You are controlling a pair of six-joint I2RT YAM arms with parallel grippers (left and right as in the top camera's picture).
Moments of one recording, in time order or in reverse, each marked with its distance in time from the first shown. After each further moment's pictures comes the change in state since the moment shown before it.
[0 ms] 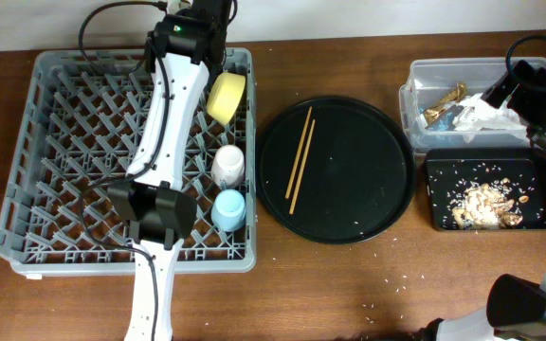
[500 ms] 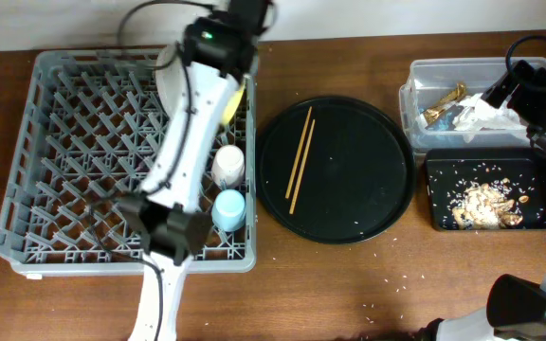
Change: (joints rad) left arm -0.156 -0.098 -0.002 -0.042 0.265 0.089; right arm 0.000 0.000 0.000 0.000 0.000 0.001
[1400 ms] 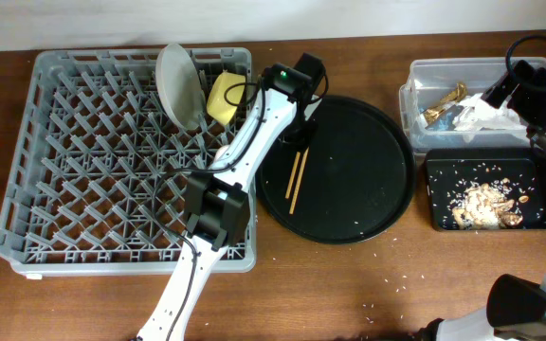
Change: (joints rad) left arm -0.113 0.369 -0.005 -0.021 0.596 0.025; right arm 0.000 0.000 0.000 0.000 0.000 0.000
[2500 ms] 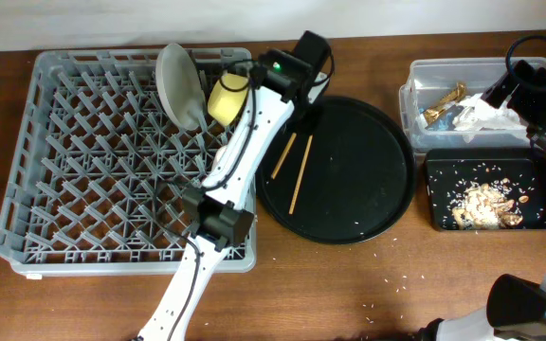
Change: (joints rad) left arm -0.018 0.021 0.389 -0.202 -0.014 0.007; right arm 0.000 0.000 0.000 0.000 0.000 0.000
